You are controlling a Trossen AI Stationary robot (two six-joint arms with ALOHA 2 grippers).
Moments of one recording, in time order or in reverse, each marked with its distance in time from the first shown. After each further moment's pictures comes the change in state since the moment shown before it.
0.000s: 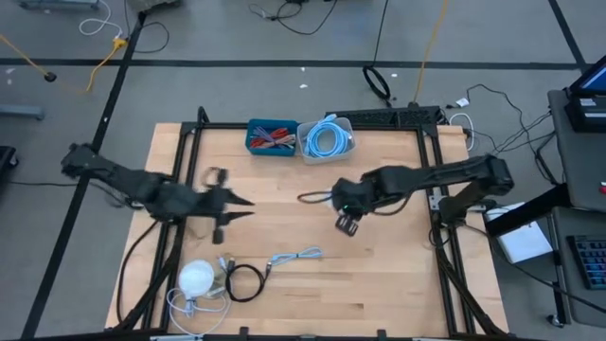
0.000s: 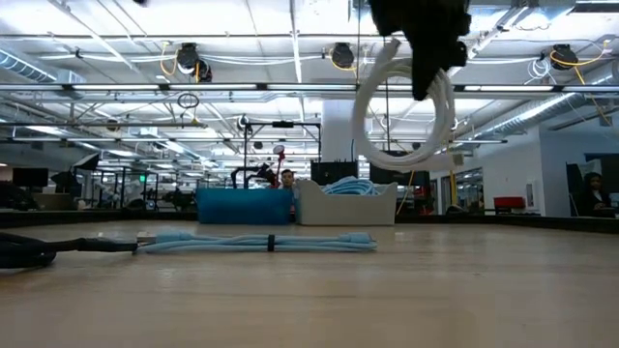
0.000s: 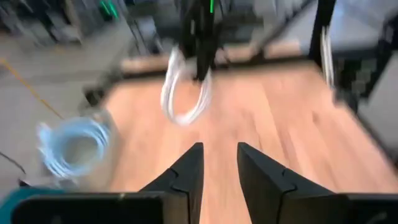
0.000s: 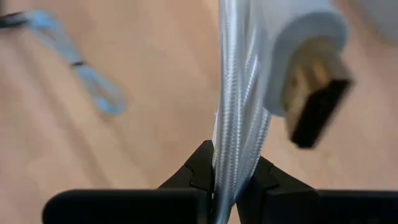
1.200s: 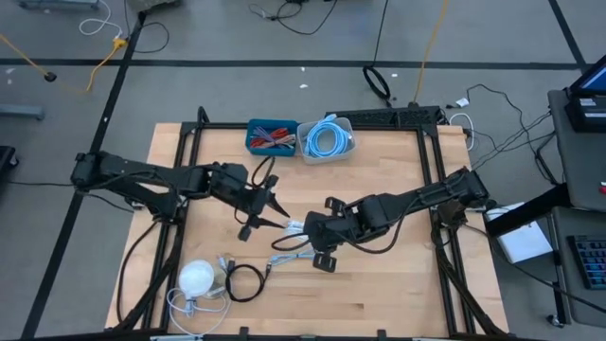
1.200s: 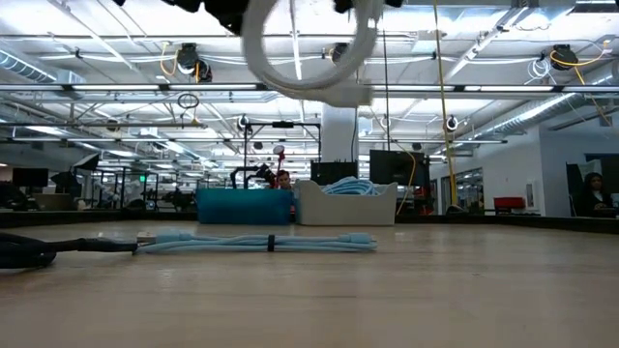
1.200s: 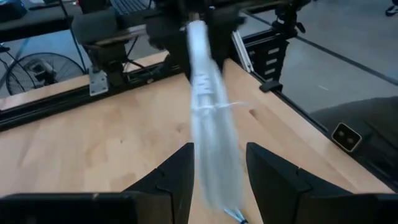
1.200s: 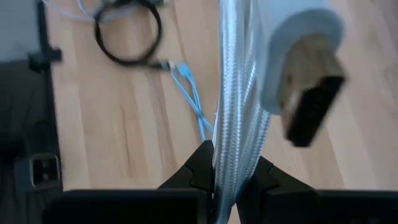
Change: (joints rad) left arm 0.363 0.347 0.039 0.316 0.769 0.302; right arm 0.206 0.266 0.398 0.091 0.059 -0.131
